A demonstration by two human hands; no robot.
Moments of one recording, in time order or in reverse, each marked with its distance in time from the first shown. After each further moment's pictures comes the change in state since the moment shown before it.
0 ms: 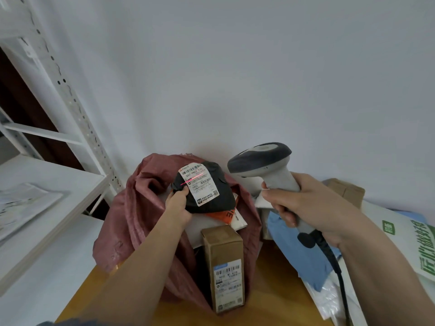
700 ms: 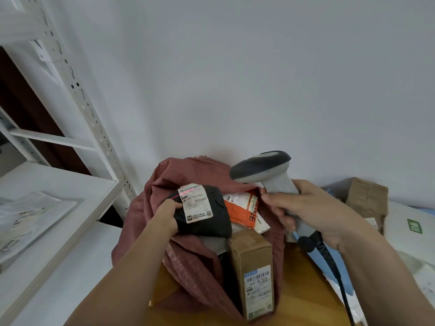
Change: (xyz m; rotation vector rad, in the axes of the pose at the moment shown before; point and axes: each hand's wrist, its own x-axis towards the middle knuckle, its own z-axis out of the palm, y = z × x) left_hand 0.006 0.066 -0.064 0.358 0.137 -0.175; right_hand 0.032 -0.013 0.057 0.008 -0.025 0.080
